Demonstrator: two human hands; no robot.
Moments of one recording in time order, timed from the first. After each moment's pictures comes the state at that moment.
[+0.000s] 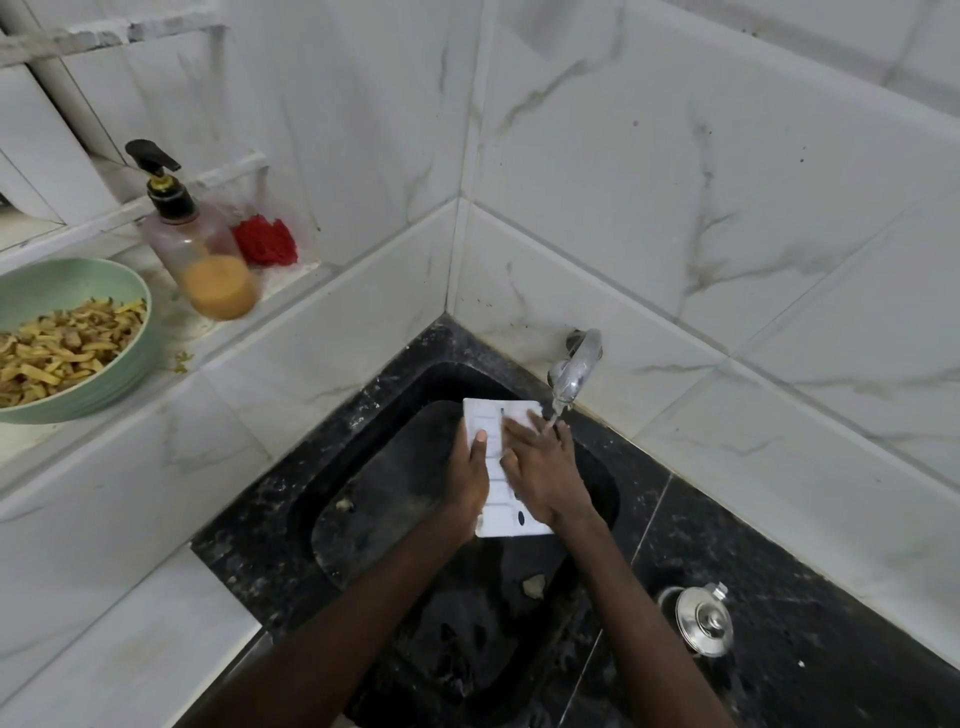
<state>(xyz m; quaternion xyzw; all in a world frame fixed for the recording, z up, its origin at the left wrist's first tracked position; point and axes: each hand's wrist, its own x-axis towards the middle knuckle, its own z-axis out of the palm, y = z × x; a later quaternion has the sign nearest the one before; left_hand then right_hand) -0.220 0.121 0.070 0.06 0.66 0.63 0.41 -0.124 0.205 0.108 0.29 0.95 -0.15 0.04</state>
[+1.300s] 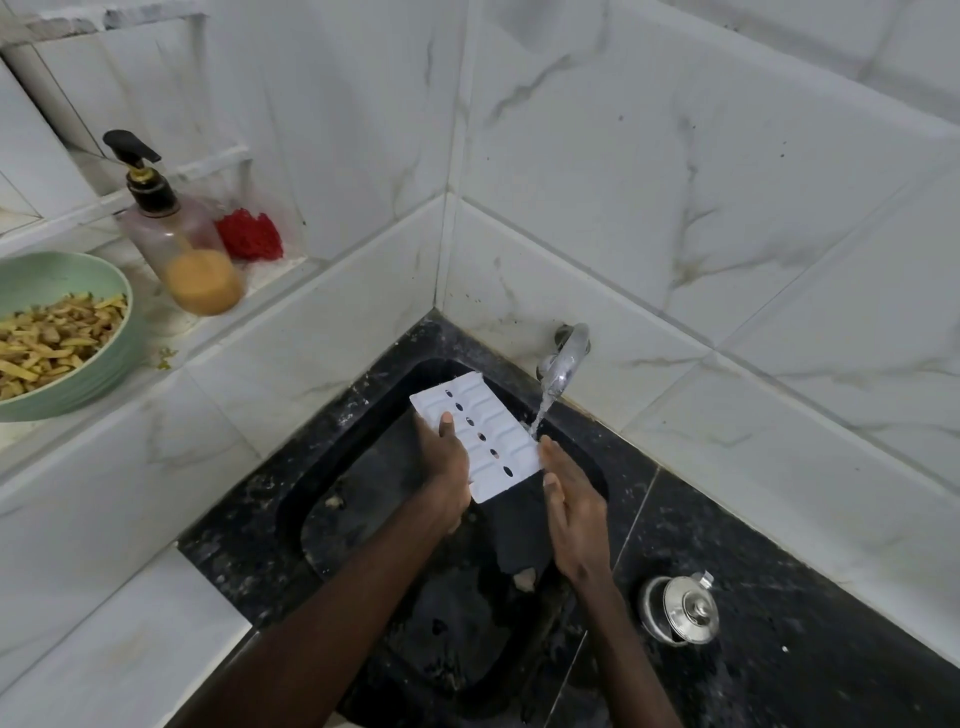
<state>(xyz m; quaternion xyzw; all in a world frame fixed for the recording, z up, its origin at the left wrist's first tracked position) -0.235 0.135 0.078 -0.12 0.62 0.68 0.38 -0.055 0.164 0.100 0.39 0.81 -0.35 -0.26</state>
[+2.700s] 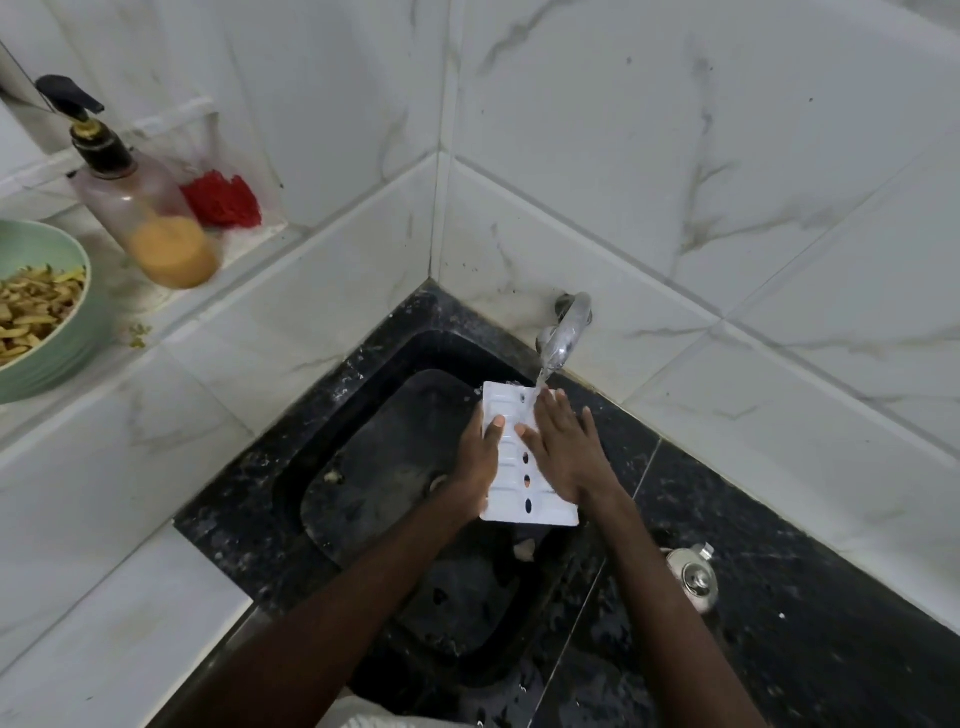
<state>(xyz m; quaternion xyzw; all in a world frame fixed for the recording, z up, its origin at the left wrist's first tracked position) -0.198 0.130 0.067 0.07 0.65 0.59 0.48 -0.080 0.229 0.091 0.35 0.91 -0.18 0.12</state>
